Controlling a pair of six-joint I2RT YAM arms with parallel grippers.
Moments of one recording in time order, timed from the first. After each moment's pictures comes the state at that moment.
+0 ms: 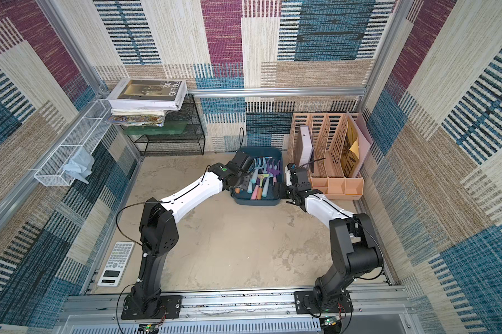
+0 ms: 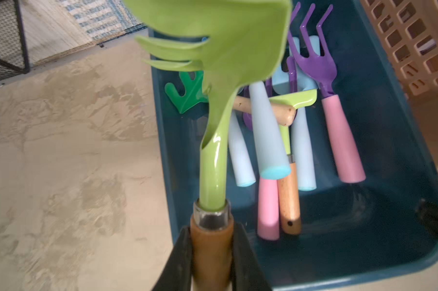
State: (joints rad) left arm -0.69 2.09 1.95 -0.81 -0.35 -0.29; right arm 0.24 1.61 0.99 -0.11 -0.07 0.22
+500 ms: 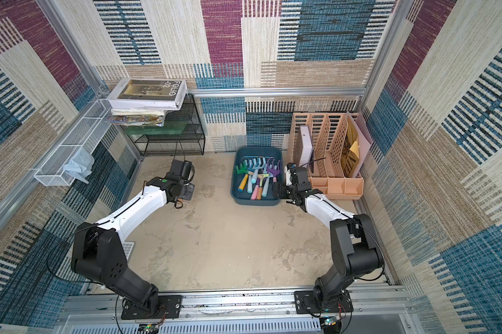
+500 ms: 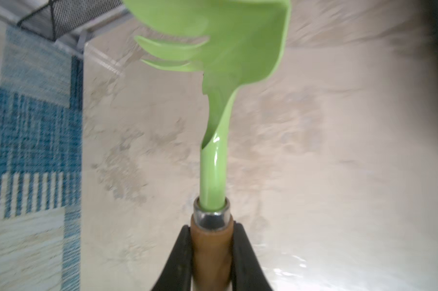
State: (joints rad) left arm -0.22 1.64 1.26 -0.64 -0.40 0.04; right arm 0.24 1.61 0.98 -0.11 -0.09 0.22
